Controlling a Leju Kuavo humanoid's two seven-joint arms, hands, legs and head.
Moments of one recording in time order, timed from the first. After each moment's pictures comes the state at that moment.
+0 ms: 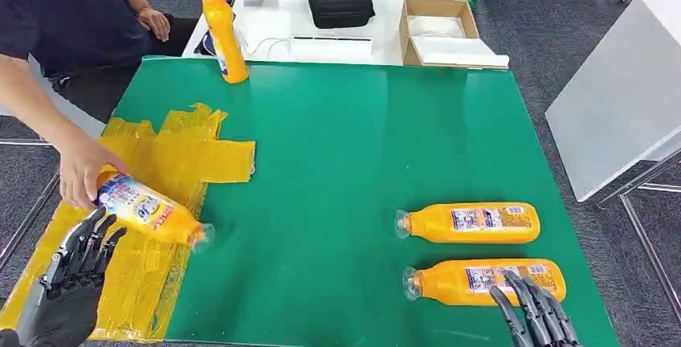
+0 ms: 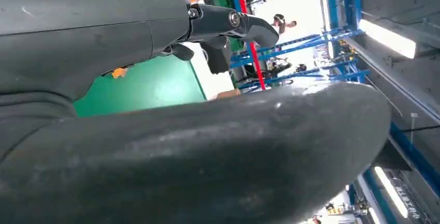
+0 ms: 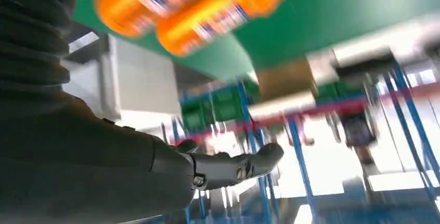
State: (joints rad) left arm 0.42 0.01 0.24 -2.12 0.12 -0.62 -0.52; right arm 0.73 -0.86 0.70 -2.38 1.38 -0.69 0.70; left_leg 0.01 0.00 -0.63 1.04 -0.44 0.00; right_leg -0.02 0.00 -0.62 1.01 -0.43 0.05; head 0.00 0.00
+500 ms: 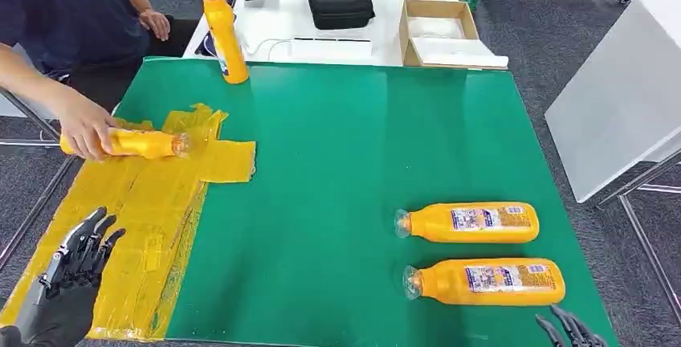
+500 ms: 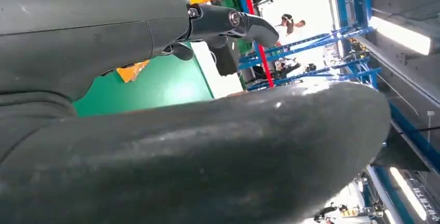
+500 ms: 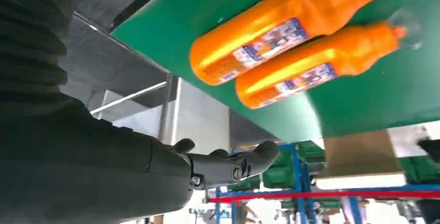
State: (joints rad) left arm 0.42 0.01 0.25 -2.13 0.09 -0.60 -0.50; right arm 1.09 -0.93 0.35 -2.41 1.08 -0.69 0.70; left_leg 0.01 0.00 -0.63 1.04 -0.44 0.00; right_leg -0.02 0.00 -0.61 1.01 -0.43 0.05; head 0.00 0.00
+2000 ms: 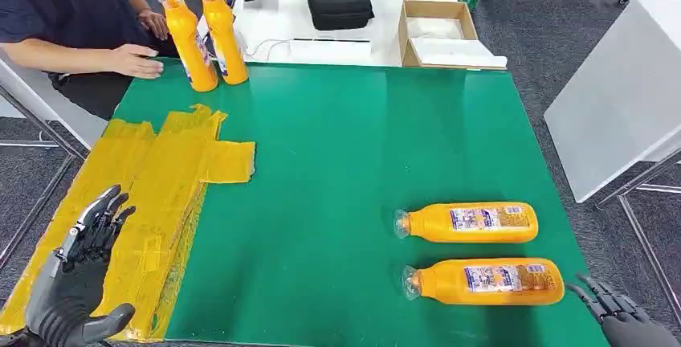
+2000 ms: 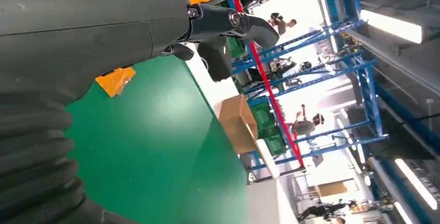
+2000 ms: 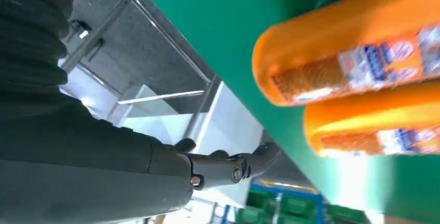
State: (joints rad) left arm 0.31 0.09 0.16 -2.10 0.03 -0.50 -0.49; right arm 0.75 -0.31 -0.47 -2.17 0.87 0.31 -0.18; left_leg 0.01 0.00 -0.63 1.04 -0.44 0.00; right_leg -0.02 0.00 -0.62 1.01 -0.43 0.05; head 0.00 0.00
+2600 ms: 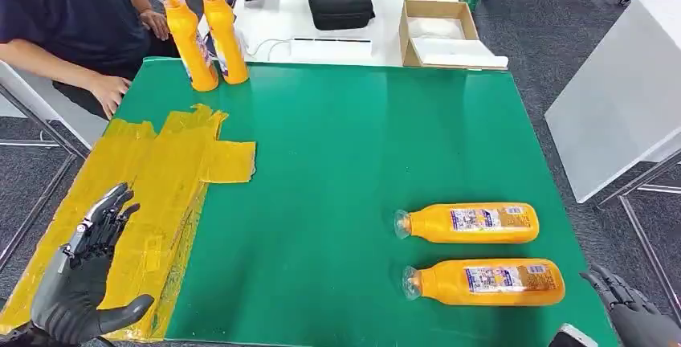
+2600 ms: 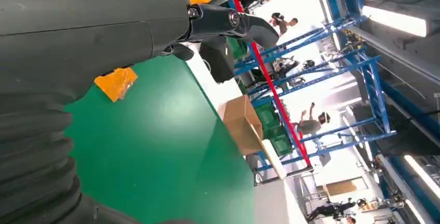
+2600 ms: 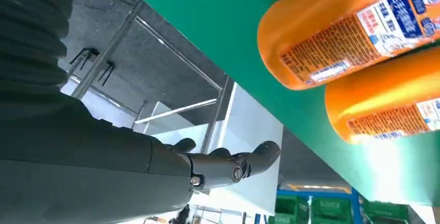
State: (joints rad) left arm 0.30 0.10 0.14 -2.09 0.01 -0.49 -0.49; right arm 0.64 -0.20 -0.53 -2.12 0.90 0.35 -0.19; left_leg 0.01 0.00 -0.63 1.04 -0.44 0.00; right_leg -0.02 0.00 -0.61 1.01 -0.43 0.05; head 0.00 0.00
